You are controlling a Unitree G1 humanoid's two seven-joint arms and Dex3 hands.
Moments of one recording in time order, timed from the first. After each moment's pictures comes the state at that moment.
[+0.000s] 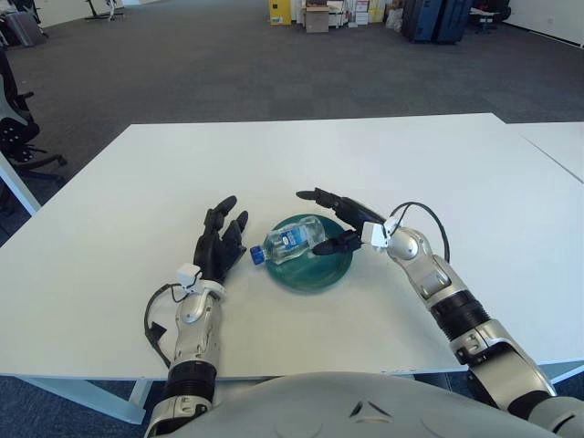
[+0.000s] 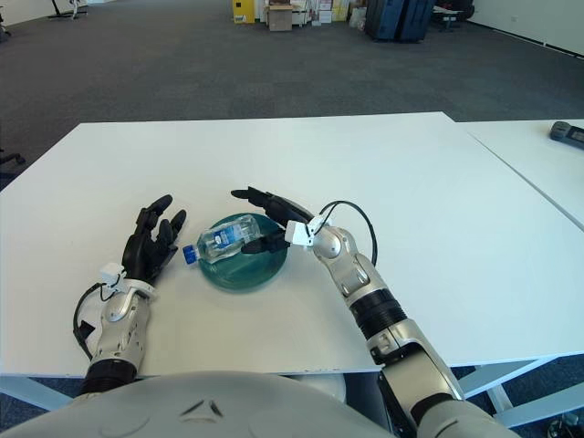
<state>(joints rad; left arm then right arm) 0.08 -0.06 0.16 0.44 -0.21 -0.45 -0.26 -0.28 -0.20 0.35 0.27 -0.28 -0.30 0.34</state>
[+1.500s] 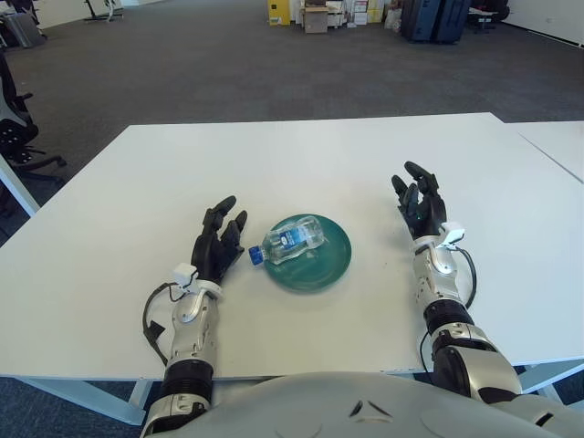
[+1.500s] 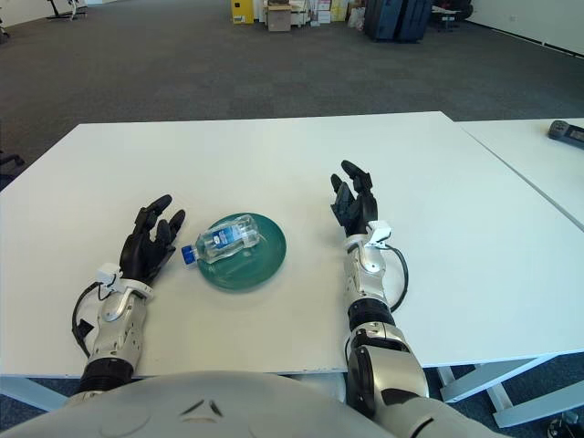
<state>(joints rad) 0.07 -0.02 0.18 0.46 -0.23 -0.45 -0.29 -0.32 -0.04 -0.23 0.90 0.22 -0.64 0.14</state>
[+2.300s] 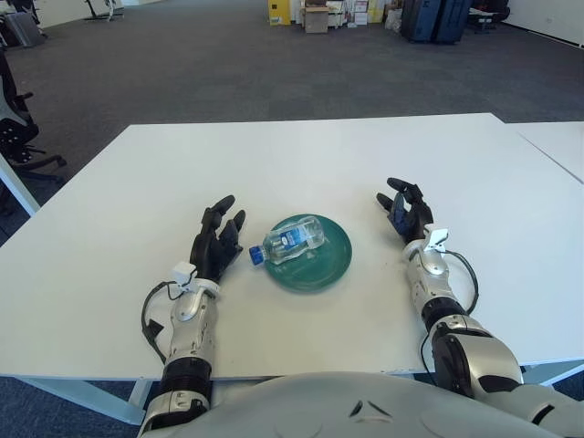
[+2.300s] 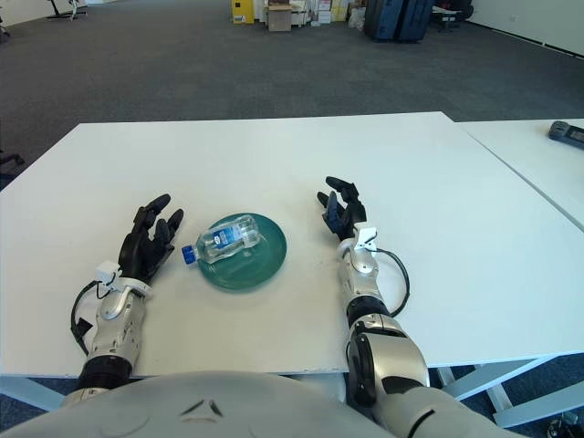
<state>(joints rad) 0.06 -0.02 0.18 0.47 -0.22 -0.46 -0.29 -0.38 -0.03 -0.16 1.05 0.07 -0.63 0.04</state>
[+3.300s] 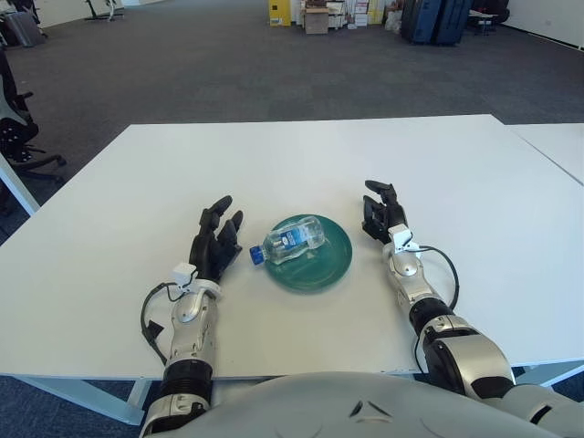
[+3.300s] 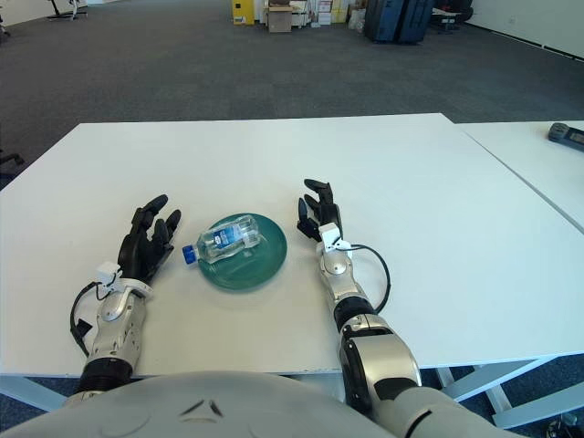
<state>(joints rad) 0.07 -0.03 0.17 0.45 -0.21 -0.45 -0.24 -0.37 0.00 0.02 1.07 -0.18 -0.64 -0.23</state>
